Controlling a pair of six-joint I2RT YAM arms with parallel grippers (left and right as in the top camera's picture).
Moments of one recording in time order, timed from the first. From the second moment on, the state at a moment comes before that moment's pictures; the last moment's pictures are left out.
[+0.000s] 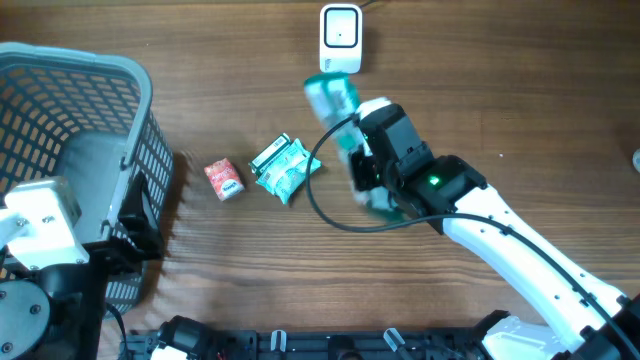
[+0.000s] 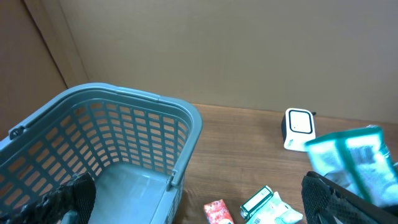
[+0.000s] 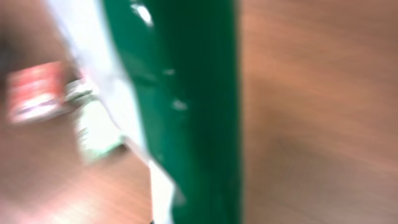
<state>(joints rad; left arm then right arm) -0.36 0.68 1.48 -1.12 -0.47 -0.18 0.63 1.43 1.09 -0.57 0.17 0.26</state>
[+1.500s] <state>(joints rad) -0.36 0.68 1.48 -1.12 -0.47 -0.18 0.43 2.34 1.62 0.18 0.91 -1.34</state>
